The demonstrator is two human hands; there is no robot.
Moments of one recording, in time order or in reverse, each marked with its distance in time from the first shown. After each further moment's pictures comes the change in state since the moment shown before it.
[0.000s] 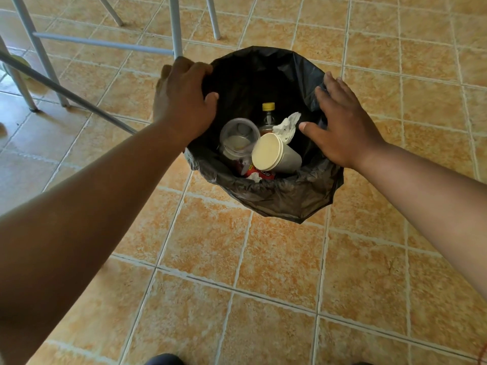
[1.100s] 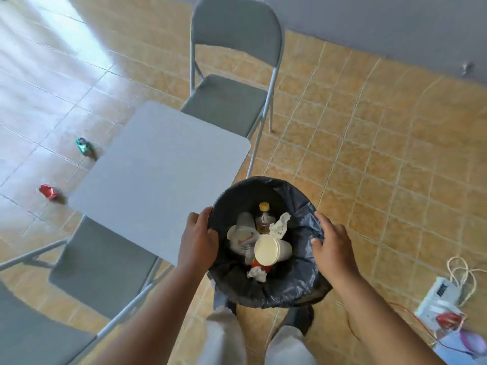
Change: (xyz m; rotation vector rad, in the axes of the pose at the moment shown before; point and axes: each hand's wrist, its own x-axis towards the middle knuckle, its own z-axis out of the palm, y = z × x) left_hand -0.130 0.139 -0.577 -0.218 -0.232 -0.609; right_hand -0.168 -0.313 -0.491 0.248 -0.208 0.330
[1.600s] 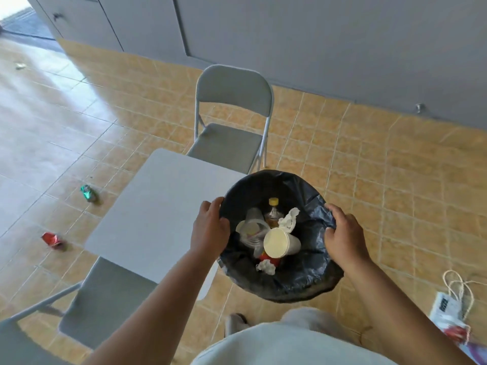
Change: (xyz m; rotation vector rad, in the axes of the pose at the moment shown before) left_hand 0.041 0.050 -0.105 -0.031 0.073 0.193; right_hand -0.004 -0.082 -0.063 0.009 0.228 -0.017
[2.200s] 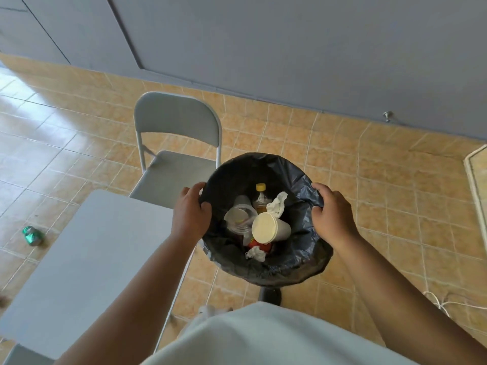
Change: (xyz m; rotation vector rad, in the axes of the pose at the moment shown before) left_hand 0.223 0.185 0.099 -0.084 0.020 0.000; right_hand 0.269 0.066 -0.107 0.056 0.020 -0.009
